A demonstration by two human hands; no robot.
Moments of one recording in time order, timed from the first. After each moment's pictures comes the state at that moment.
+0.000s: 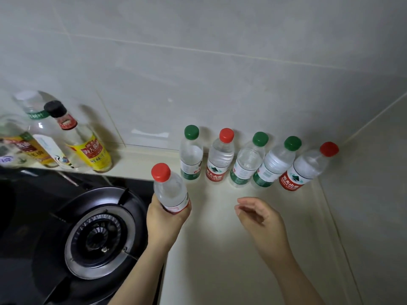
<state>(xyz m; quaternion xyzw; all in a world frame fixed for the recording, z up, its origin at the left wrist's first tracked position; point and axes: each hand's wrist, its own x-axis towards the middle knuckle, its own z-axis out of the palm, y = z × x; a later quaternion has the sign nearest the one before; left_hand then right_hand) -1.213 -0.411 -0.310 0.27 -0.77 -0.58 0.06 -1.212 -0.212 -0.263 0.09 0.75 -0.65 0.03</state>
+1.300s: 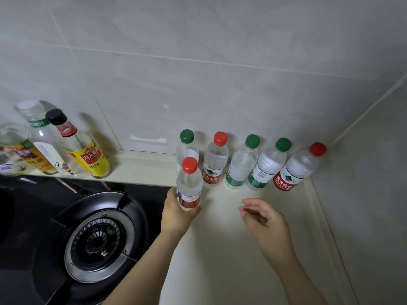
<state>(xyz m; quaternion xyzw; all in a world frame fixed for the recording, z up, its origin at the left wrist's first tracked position) -1.238 -0.390 -0.310 0.24 -0.80 -0.55 -0.05 -1.207 -0.199 -0.258 0.11 0.76 -0.64 0.02</state>
